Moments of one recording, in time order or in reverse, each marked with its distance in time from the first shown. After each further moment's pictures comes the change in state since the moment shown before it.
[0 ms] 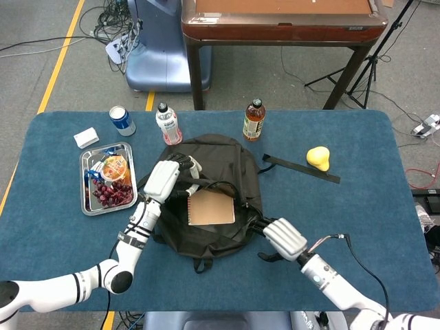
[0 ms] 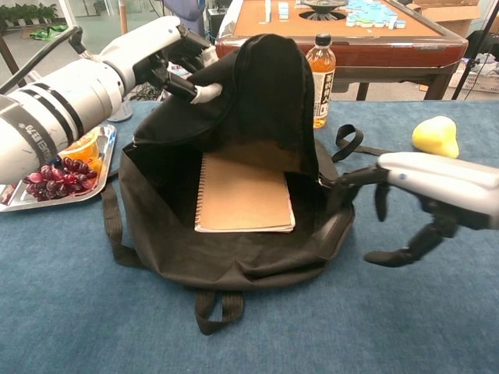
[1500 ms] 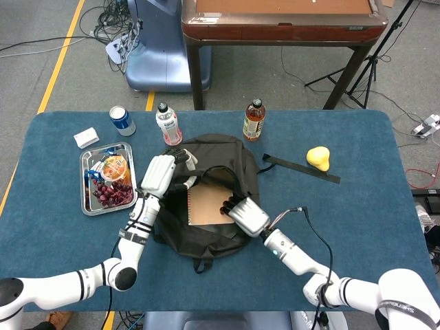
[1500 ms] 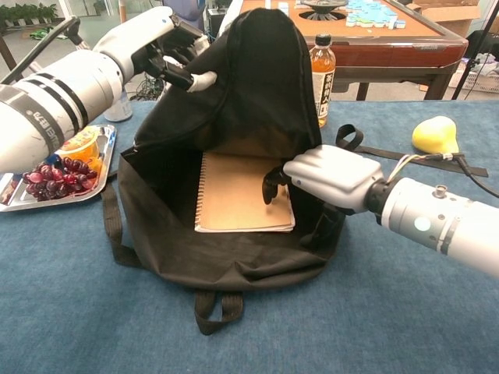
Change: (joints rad) left arm -0.029 -0.014 -0.017 0.009 -0.084 0.047 0.050; right arm 0.244 -0.356 0.031 0.512 0.022 -0.004 -0.175
